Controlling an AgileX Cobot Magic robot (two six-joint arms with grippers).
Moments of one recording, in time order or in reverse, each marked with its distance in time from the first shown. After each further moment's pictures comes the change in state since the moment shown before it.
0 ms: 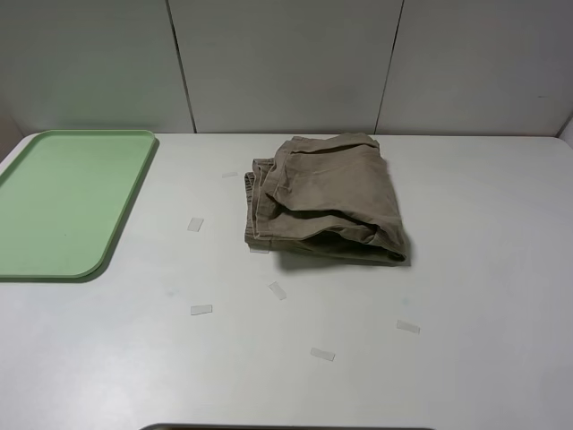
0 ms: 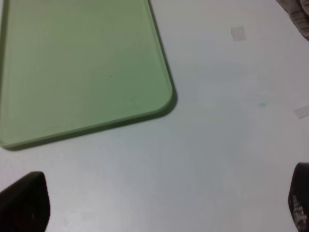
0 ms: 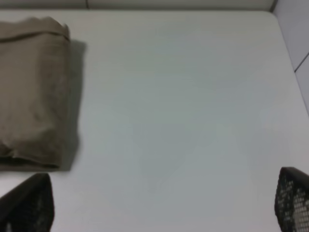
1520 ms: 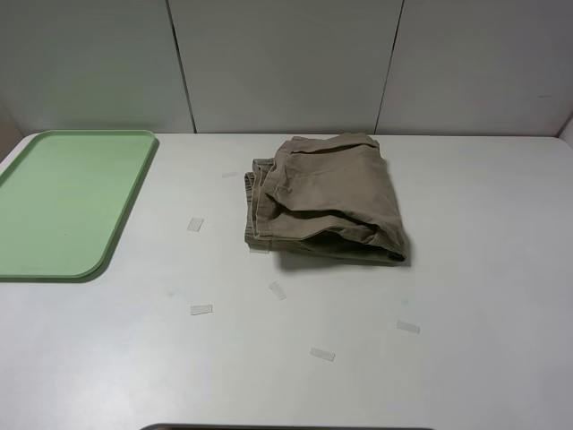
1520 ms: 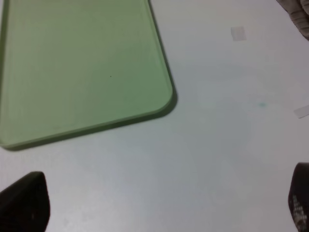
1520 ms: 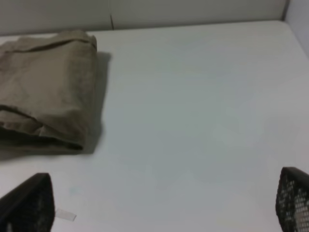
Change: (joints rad) left arm 0.000 0.000 0.000 0.000 0.000 0.001; right arm 0.000 -0.521 0.304 0.069 0.035 0.003
